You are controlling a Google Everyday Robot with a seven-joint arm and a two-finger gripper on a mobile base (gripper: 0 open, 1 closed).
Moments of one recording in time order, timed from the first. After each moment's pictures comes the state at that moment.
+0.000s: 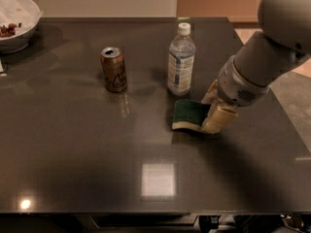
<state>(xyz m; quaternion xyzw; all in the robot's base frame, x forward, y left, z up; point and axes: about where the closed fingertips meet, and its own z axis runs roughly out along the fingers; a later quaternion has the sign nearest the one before) 0.472 -0.130 0.863 -0.64 0.74 0.08 0.17</state>
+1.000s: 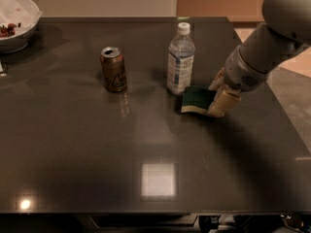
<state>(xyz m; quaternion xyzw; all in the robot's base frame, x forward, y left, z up) 0.532 -0.159 0.855 -0.63 0.75 0.07 0.18</state>
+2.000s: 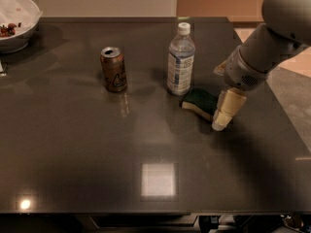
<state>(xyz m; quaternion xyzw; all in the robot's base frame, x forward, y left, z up) 0.538 -0.164 0.852 -0.63 0.75 0.06 0.18</state>
